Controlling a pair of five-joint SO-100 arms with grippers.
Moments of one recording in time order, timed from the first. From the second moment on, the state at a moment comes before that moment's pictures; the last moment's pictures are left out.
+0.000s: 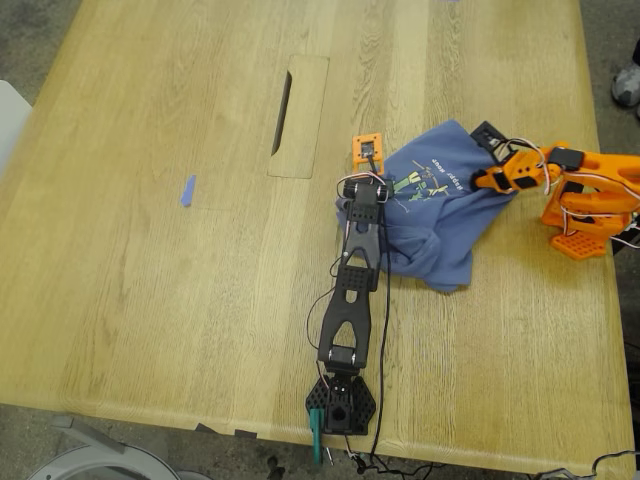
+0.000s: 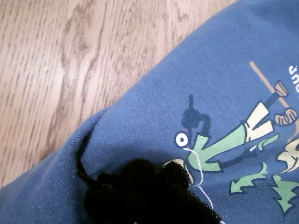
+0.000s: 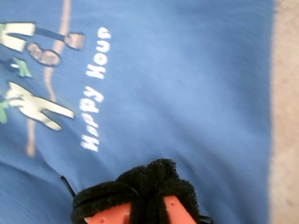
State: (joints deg) arm 0 5.6 19.5 -15.6 88.4 -102.6; arm 1 22.6 168.1 167.3 48.6 -75.9
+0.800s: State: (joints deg) arm 0 20.2 31.9 -15.6 91.5 -102.3; arm 1 24.2 149.9 145.8 43.8 -77.7
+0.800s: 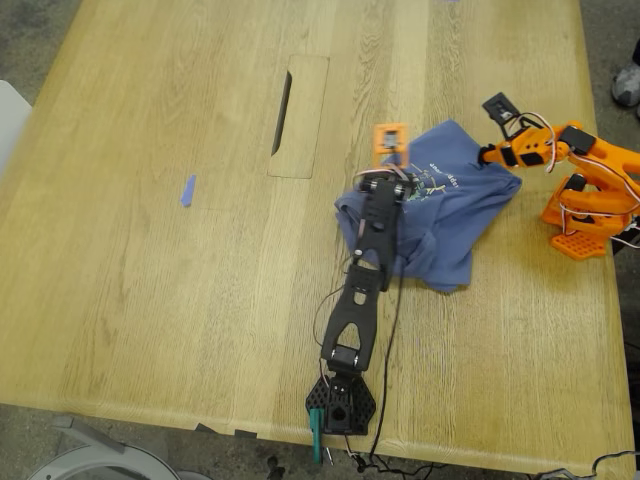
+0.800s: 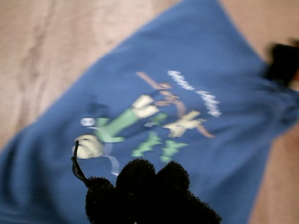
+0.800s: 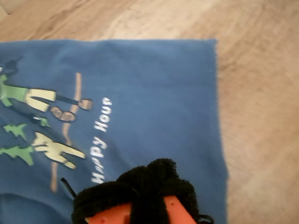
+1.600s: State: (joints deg) arm 0 10.5 19.5 -15.8 85.3 -102.7; arm 1 15.1 145.3 156.7 32.6 -76.9
